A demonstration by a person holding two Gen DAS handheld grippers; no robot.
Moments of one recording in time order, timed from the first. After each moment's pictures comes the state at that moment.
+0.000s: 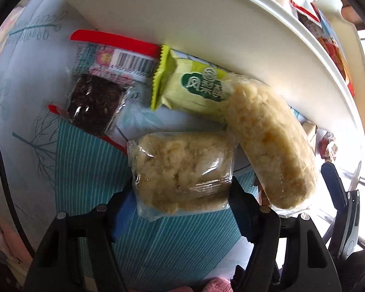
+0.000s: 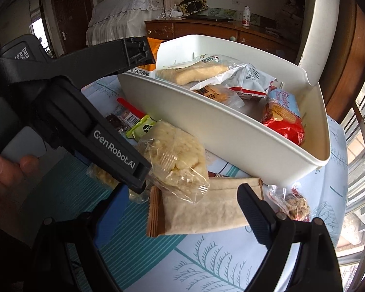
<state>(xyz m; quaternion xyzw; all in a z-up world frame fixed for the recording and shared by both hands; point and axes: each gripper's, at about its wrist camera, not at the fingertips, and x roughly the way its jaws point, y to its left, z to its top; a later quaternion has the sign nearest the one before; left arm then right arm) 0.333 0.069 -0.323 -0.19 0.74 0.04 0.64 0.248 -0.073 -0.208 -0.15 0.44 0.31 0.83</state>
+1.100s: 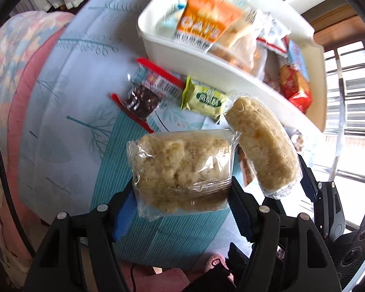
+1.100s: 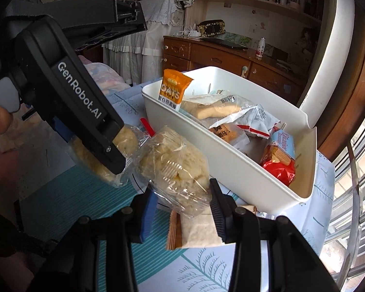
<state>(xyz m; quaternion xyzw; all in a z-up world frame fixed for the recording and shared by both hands) 0.273 0.119 -0.208 -0.20 0.70 0.06 0.69 0.219 -0.063 -0.165 -0.19 0.36 0.34 0.85</state>
